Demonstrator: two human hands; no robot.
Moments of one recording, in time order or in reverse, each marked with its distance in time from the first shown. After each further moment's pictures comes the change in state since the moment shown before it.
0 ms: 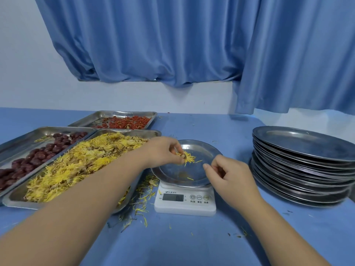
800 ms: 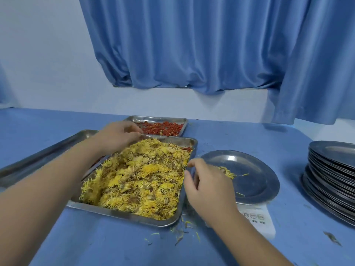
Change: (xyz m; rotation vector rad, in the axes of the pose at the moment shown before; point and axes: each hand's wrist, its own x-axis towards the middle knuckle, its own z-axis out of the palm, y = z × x) left_hand -0.080 -0.134 -0.143 0.051 0.346 -0.208; right_hand 0.018 -0.118 0.101 -0.134 -0.014 -0.142
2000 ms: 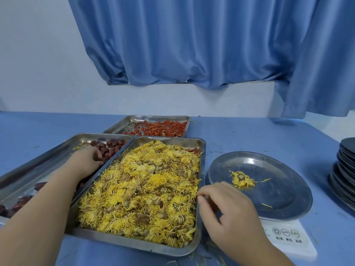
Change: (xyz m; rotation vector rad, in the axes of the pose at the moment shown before) left_hand 0.045 -0.172 0.024 0.305 0.067 -0.325; right_hand -0.011 0.004 0.017 0.110 0.033 -0.123
